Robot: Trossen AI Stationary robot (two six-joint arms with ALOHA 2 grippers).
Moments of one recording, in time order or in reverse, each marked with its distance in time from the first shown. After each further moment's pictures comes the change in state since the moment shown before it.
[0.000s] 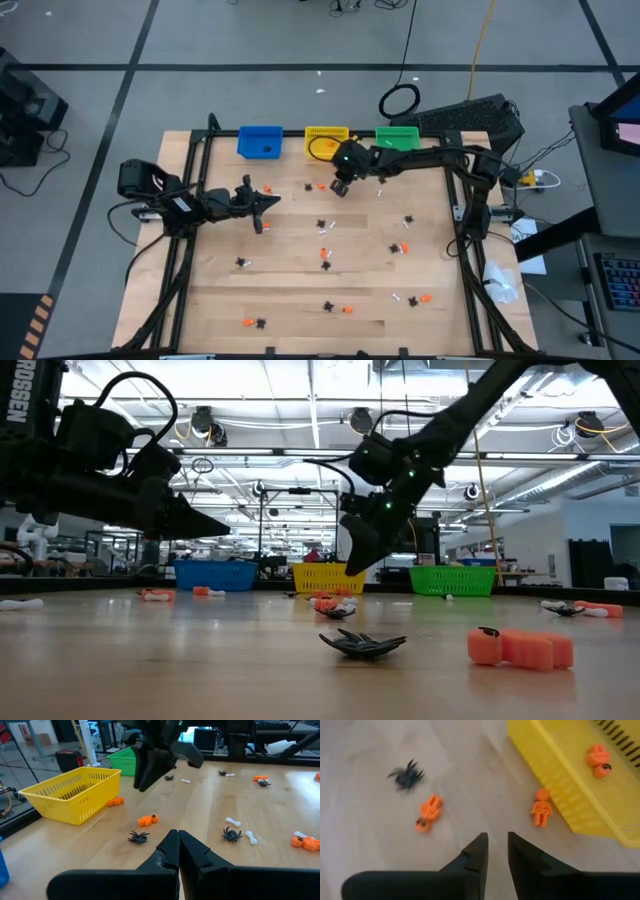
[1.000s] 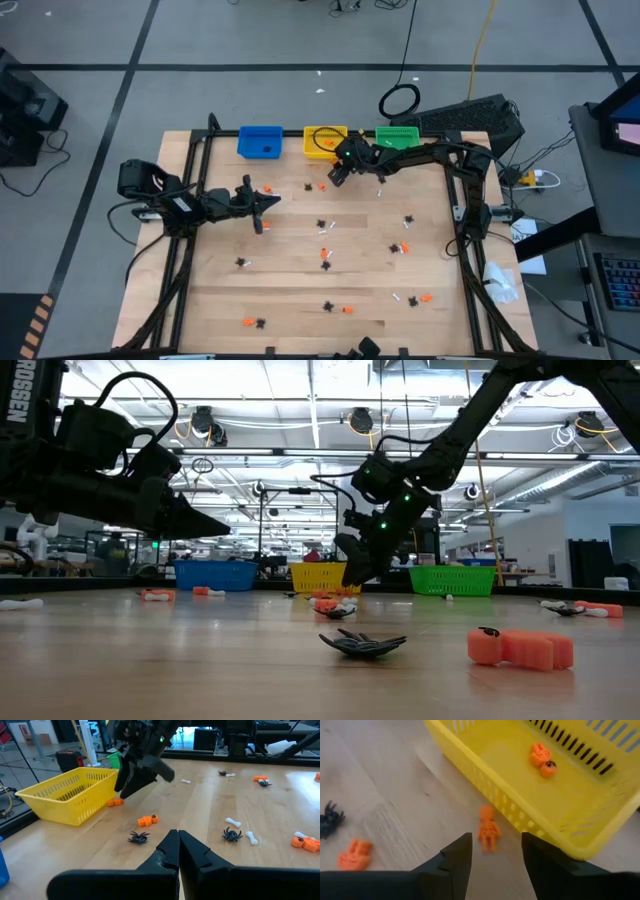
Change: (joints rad) left arm 0.000 0.000 0.005 0.000 0.000 0.001; right arm -0.064 0.098 -0.017 0.174 0.087 0.085
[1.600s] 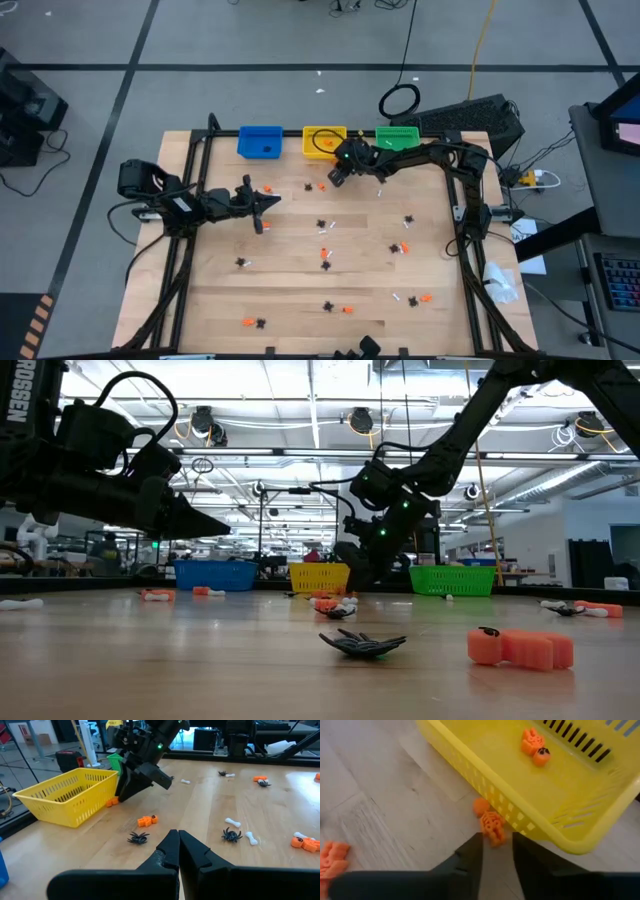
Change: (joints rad) left arm 0.000 0.000 0.001 0.000 0.000 -0.001; right arm -0.001 0.021 0.000 0.012 0.029 0.007
